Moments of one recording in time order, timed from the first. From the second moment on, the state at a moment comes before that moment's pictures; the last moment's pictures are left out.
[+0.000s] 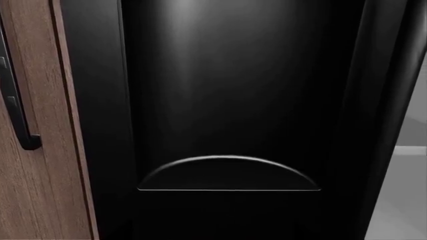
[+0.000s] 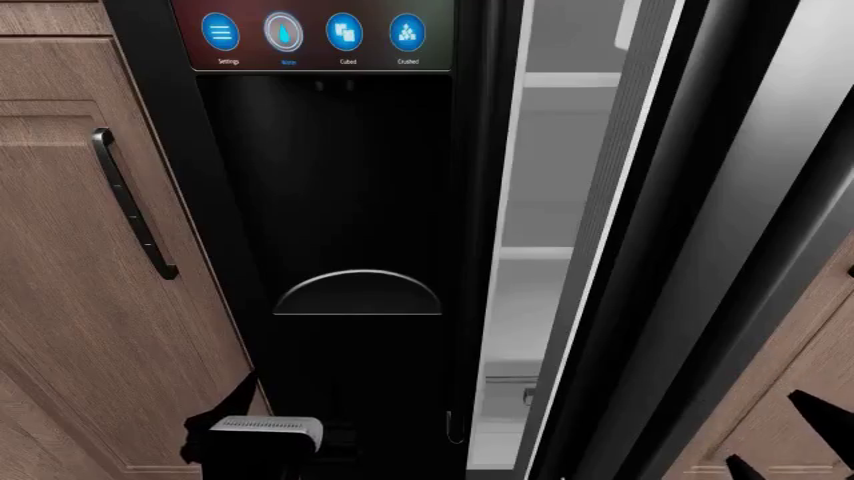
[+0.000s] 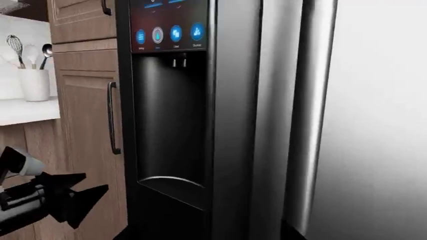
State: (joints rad) left arm 0.04 -0.30 0.35 0.10 -0.30 0.07 -0.31; right arm -0.76 0.78 0.55 -0.42 1.00 -0.21 -0.66
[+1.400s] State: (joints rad) left arm 0.05 -0.31 0.36 0.09 -0.31 0.09 -0.33; right arm -0.31 0.66 0.18 -0.77 1.26 0.30 -0.48
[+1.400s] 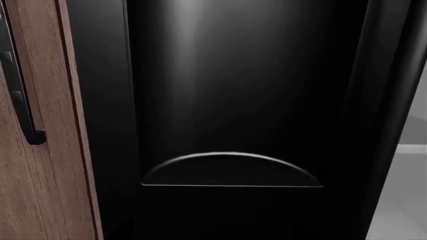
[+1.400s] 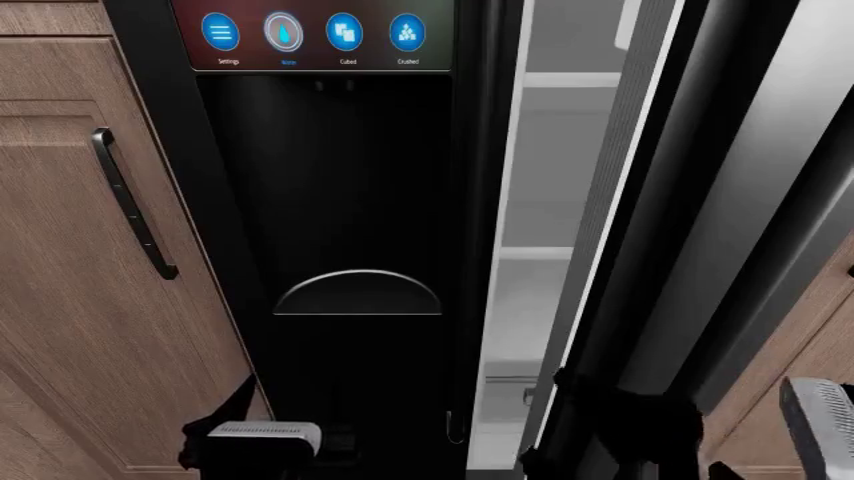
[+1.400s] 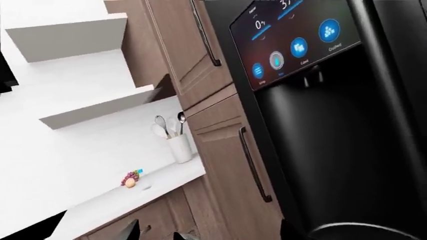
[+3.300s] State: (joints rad) left arm 0.07 -0.33 0.36 0.05 -0.32 0.12 -0.37; right arm 0.40 0.05 -0.43 -0.60 0.73 0.80 0.81
